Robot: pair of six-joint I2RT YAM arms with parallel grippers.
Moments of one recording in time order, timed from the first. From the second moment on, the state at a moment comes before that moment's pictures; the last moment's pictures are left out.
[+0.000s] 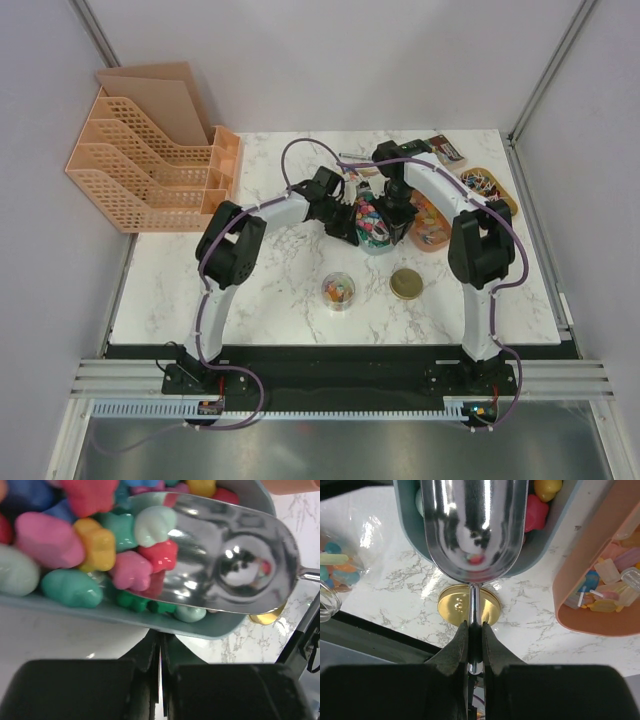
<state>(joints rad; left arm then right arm) -0.58 2.23 1.61 -0.37 0.58 -0.18 0.40 2.10 1.87 -1.35 -0.11 -0.16</state>
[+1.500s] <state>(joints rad) -0.45 2.44 1.93 -0.21 0.49 -0.22 0.47 2.10 1.85 -1.35 0.16 -0.24</state>
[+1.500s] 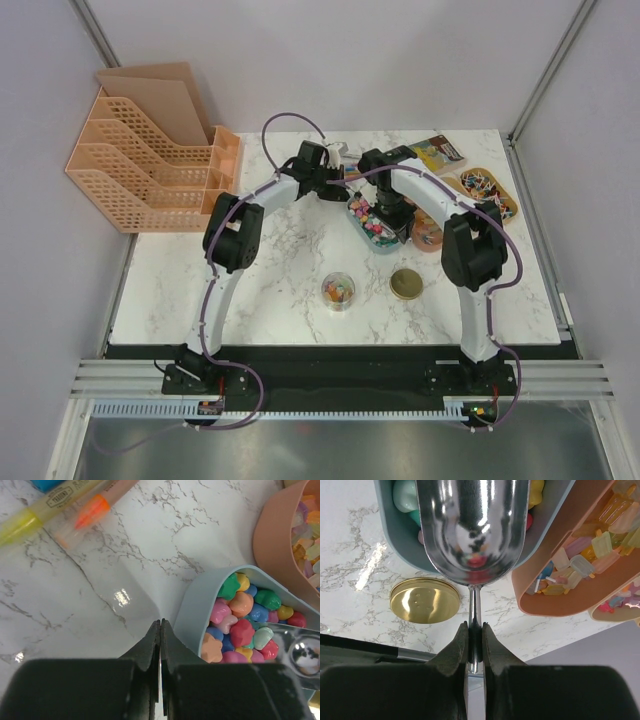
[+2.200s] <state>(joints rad) -0.50 2.42 1.82 -0.09 0.49 -0.25 0.47 2.23 1.98 -1.42 0.16 -0.24</state>
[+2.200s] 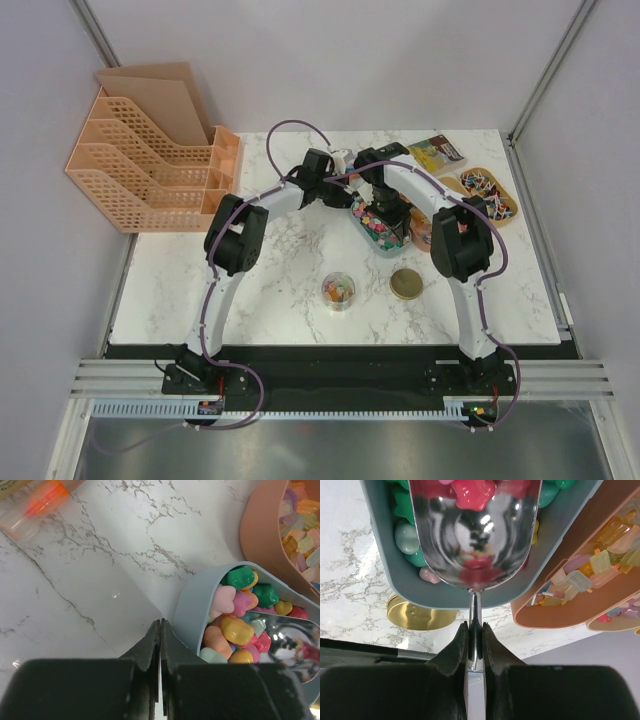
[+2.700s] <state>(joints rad) -0.51 2.41 1.80 -0.09 0.49 -0.25 0.44 2.24 1.95 -1.40 0.11 -0.26</state>
